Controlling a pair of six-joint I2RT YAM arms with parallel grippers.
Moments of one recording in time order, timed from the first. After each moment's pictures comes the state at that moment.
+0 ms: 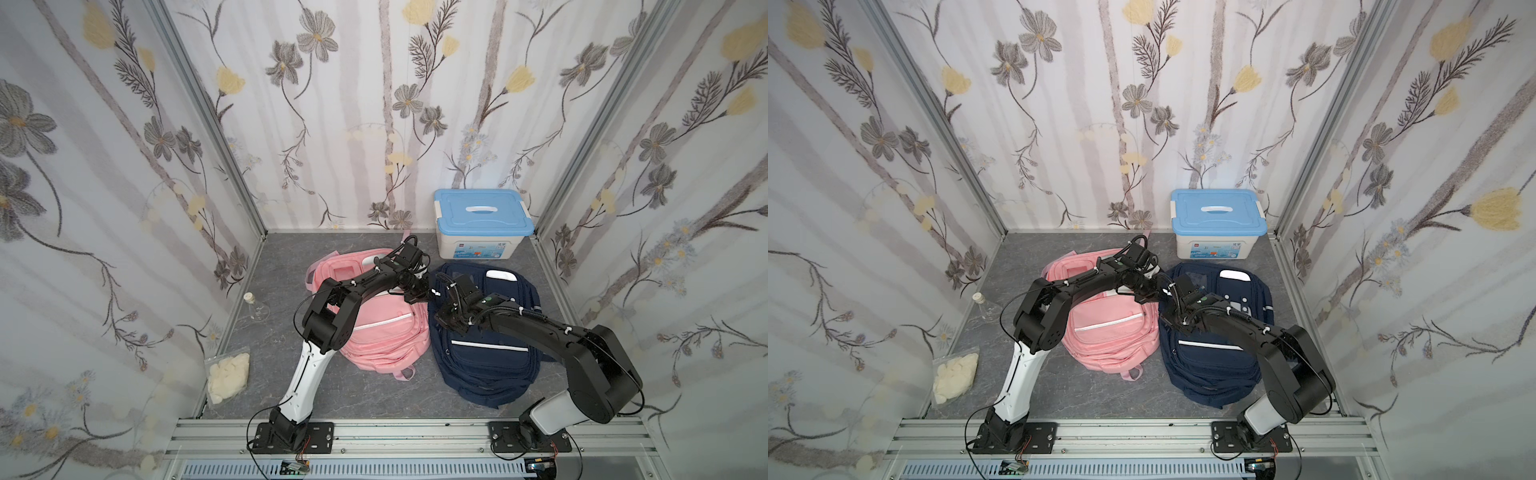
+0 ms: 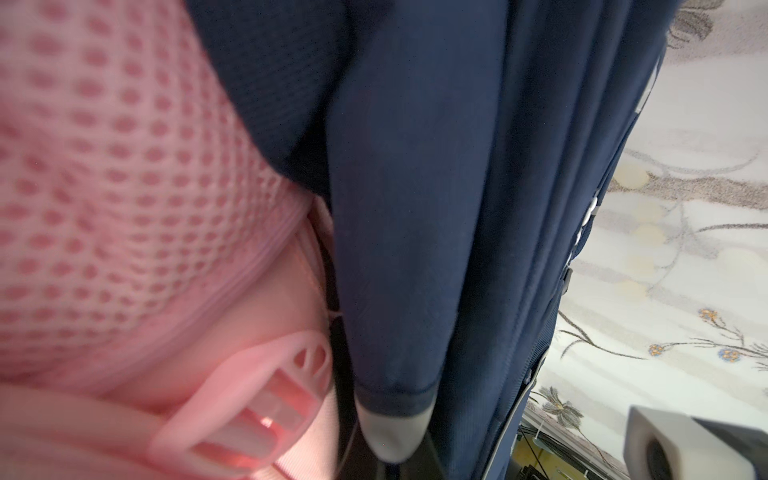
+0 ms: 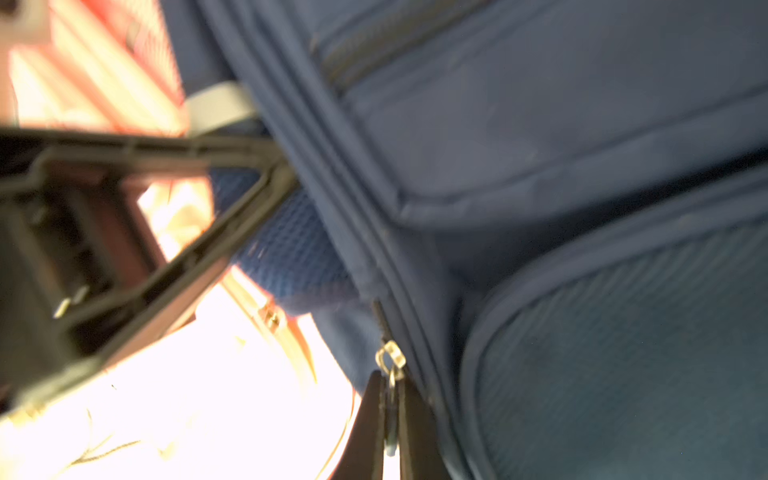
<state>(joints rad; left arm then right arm) -0.64 2.30 1.81 -0.52 0.63 -0.80 0.58 1.54 0.96 -0.50 -0.10 1.19</state>
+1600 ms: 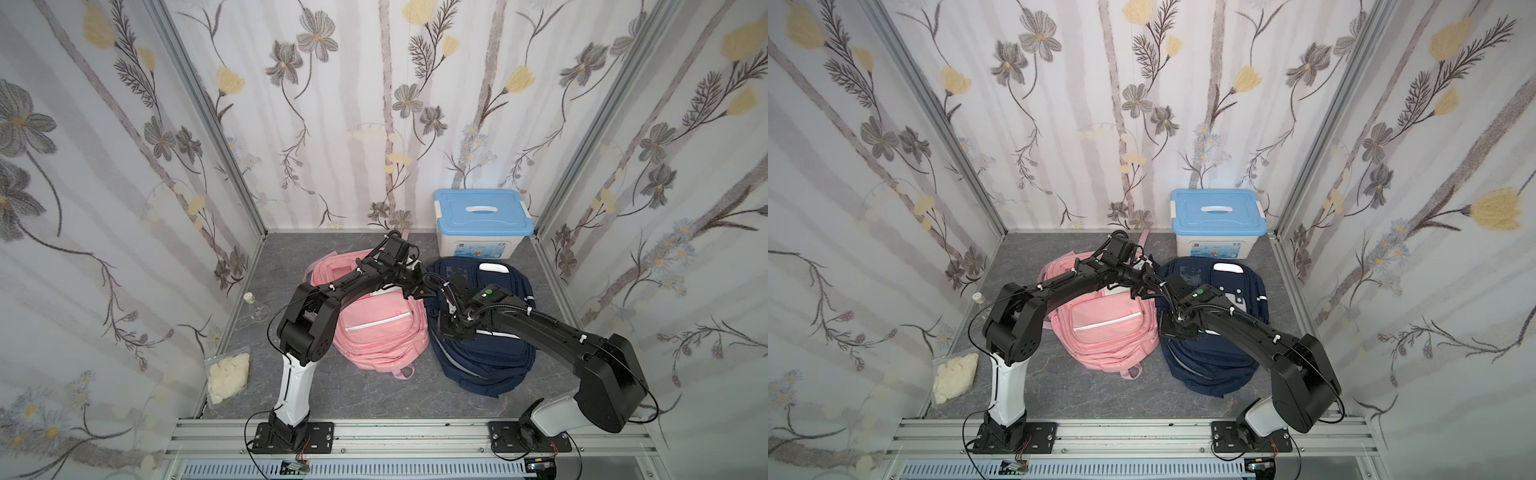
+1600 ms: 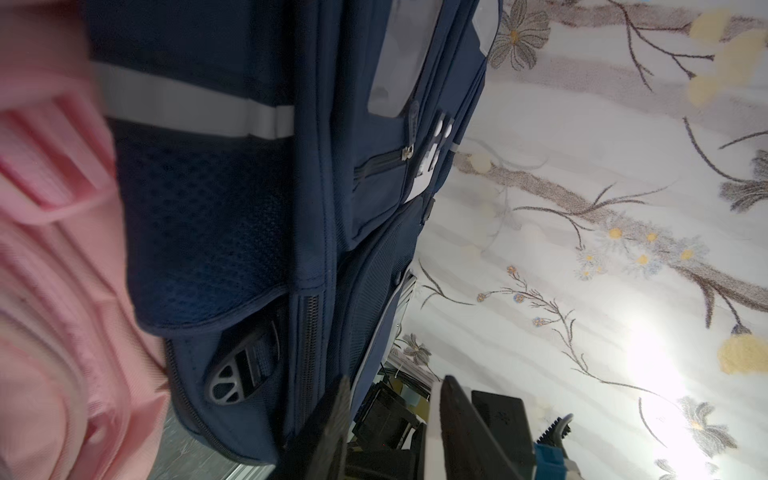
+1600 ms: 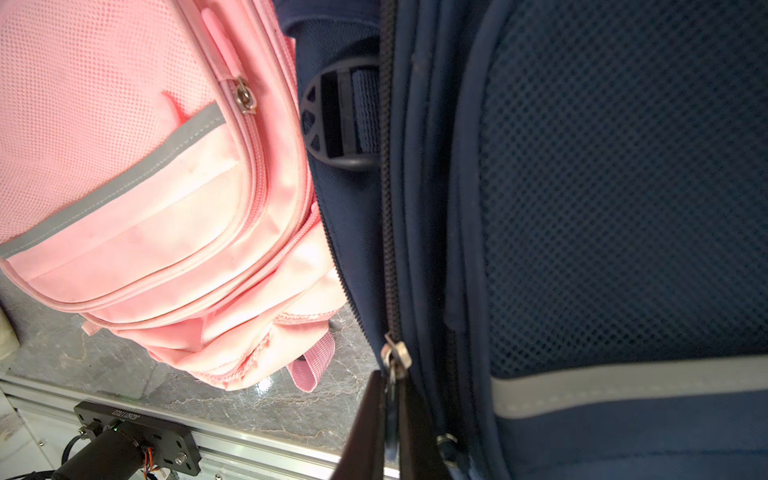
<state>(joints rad) -0.61 2.06 1.57 -0.29 0.88 -1.20 0.65 1.49 1.12 -0.90 -0.12 0.82</state>
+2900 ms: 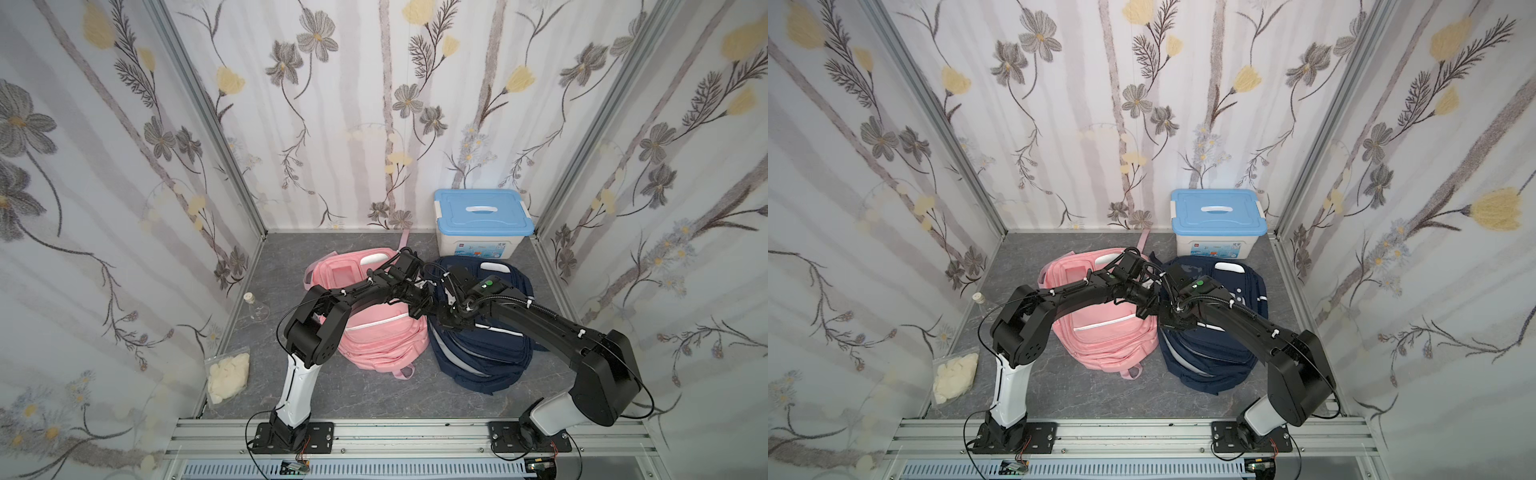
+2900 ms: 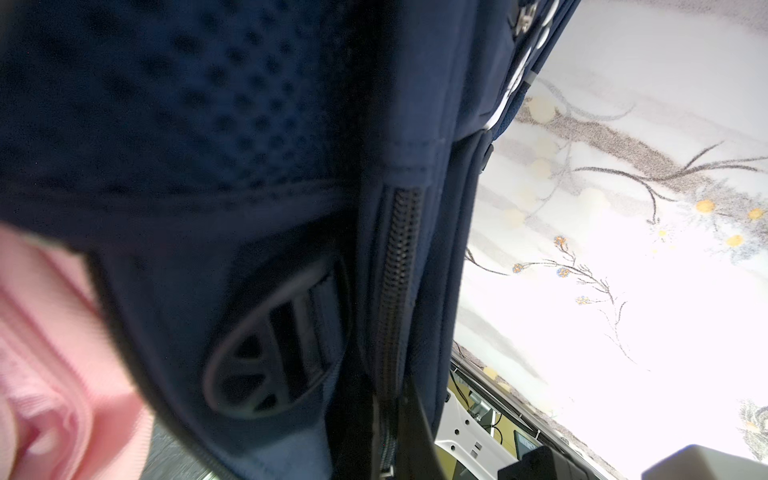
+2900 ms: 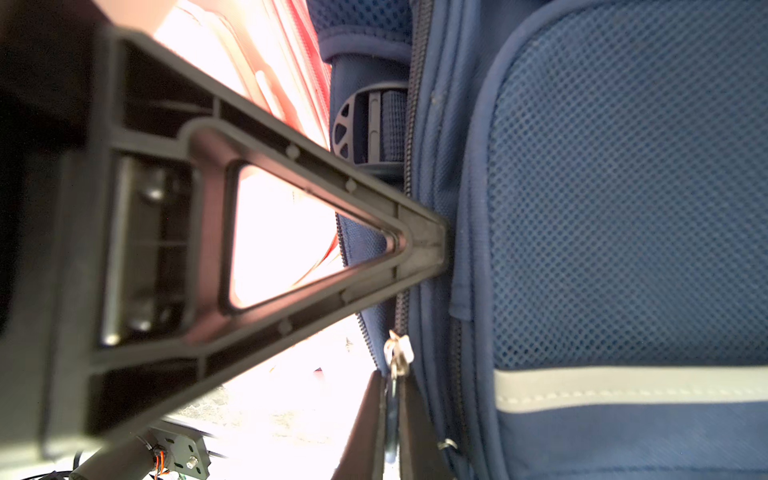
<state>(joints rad) -0.69 2.09 1.50 -0.31 0.91 -1.18 0.63 1.54 1.22 -0.94 -0.12 0.77</state>
